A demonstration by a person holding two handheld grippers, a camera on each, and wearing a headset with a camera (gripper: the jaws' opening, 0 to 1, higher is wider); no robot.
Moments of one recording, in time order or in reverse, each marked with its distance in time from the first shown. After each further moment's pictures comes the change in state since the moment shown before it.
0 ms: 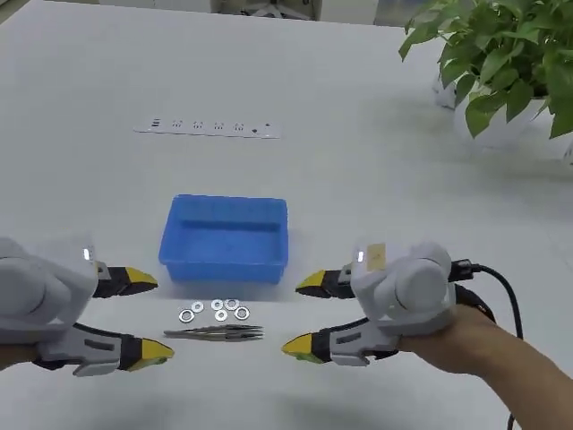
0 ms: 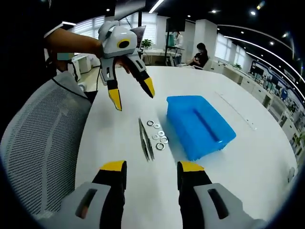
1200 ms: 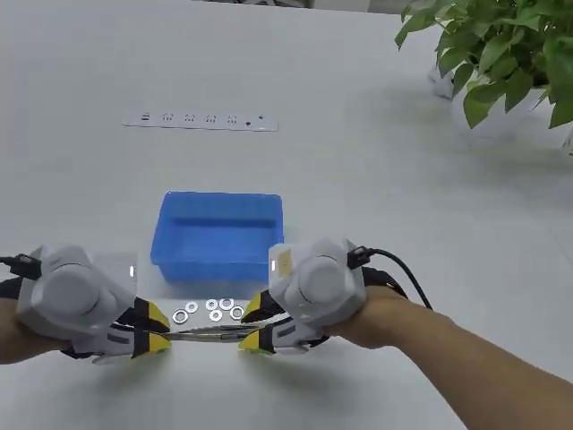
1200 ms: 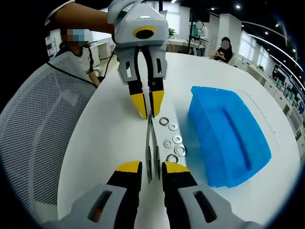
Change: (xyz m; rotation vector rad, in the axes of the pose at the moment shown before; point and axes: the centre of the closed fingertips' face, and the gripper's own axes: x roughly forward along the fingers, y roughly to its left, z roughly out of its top) left arm 0.040 -0.001 -0.033 0.108 0.169 -0.147; right arm 0.070 0.009 -0.004 -0.106 0.092 0.163
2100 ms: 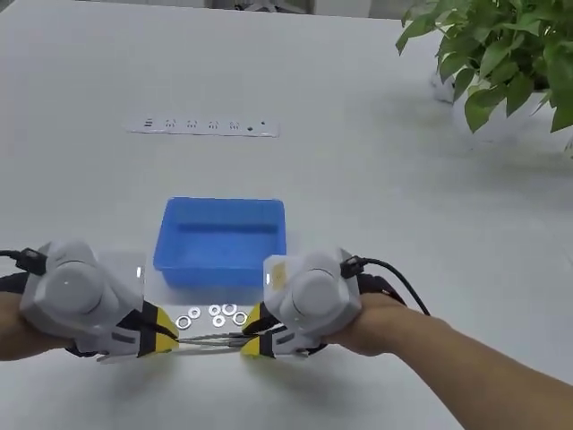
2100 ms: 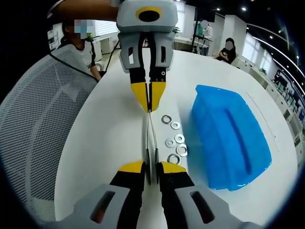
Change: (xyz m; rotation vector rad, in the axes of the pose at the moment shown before) left arm -0.012 -0.011 0.018 0.060 -0.009 -0.047; right arm 0.001 0.002 -0.002 -0.039 0.031 0.002
